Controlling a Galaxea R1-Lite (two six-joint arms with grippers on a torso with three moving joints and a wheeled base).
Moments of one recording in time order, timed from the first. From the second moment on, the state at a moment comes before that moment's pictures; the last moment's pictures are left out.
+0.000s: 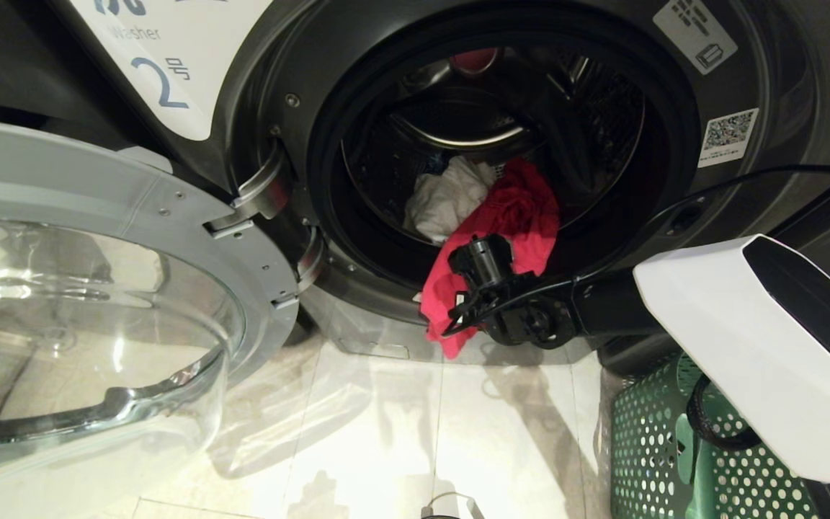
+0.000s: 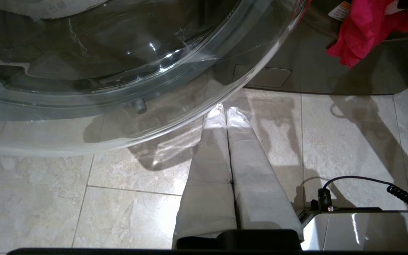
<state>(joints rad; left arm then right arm) 0.00 0.00 0.00 0.00 -0.01 0.01 0.61 2.34 -1.75 -0.01 -0.54 0.45</state>
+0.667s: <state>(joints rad) 0.00 0.00 0.00 0.00 -0.01 0.01 0.60 2.29 -1.74 0.03 -0.52 0.45</state>
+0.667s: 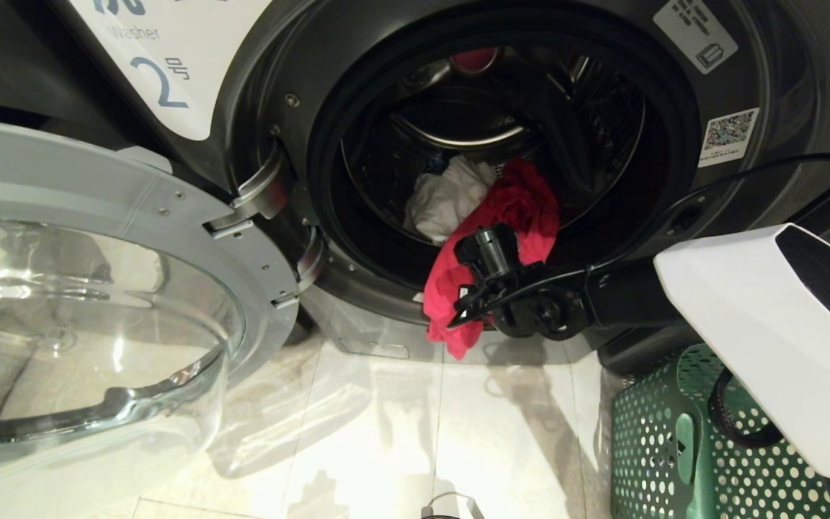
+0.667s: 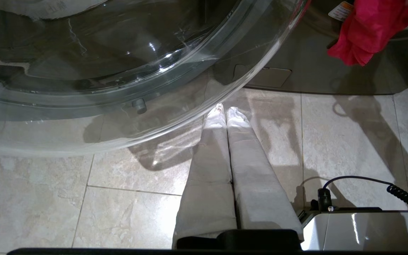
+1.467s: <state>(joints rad) 0.00 0.00 0.00 0.00 -0.01 0.01 0.60 2.32 -1.92 -0.68 -0.52 -0.25</state>
